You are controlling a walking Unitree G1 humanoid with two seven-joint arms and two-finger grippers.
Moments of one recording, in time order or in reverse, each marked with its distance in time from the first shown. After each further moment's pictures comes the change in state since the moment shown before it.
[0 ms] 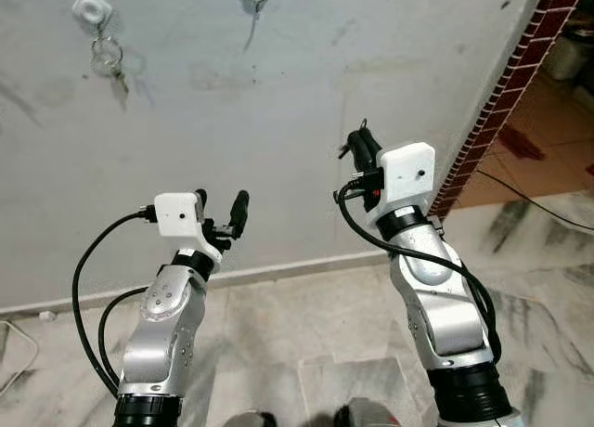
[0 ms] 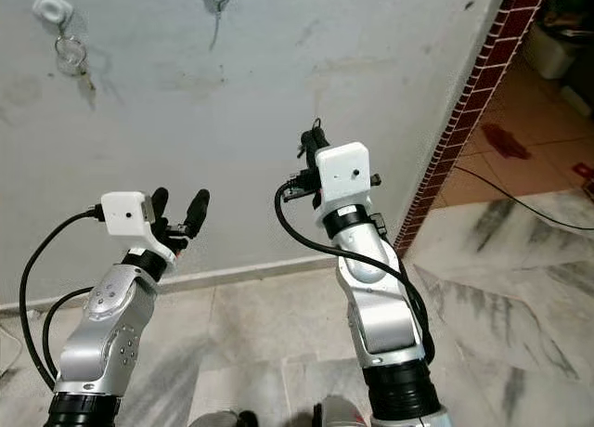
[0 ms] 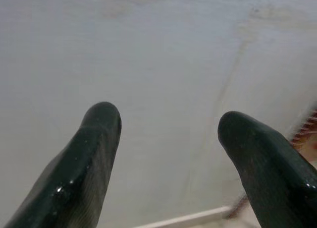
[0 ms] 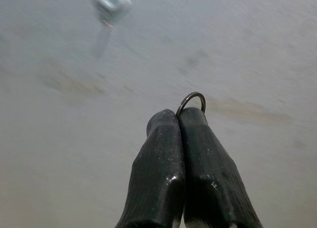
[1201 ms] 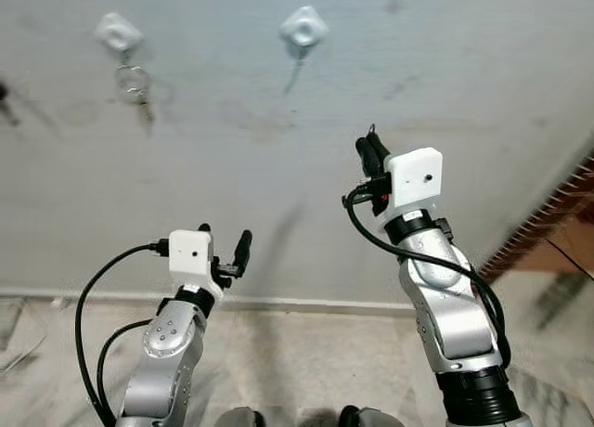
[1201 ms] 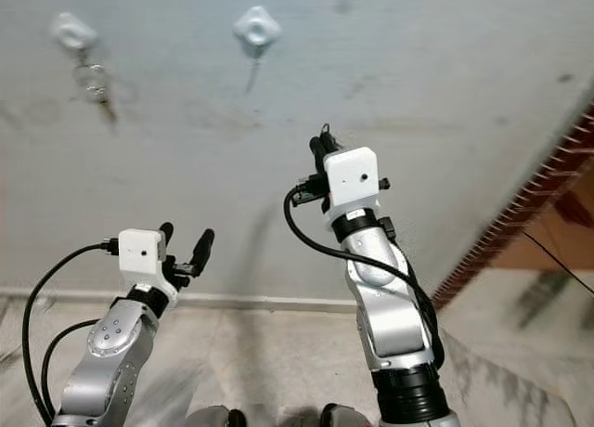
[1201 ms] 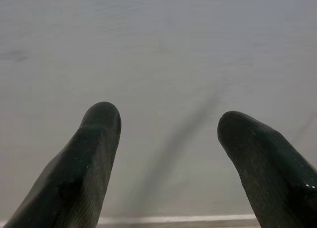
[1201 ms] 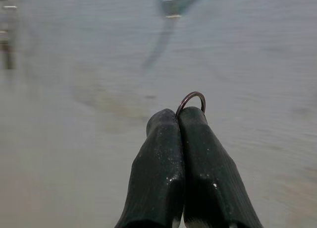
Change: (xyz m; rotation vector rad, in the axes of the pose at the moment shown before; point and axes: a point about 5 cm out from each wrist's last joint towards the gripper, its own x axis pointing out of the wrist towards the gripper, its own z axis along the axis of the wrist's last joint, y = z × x) left arm -0.026 0.017 -0.034 0.146 0.108 0.026; right arm 0.000 0.006 0.001 0.006 -0.009 0.028
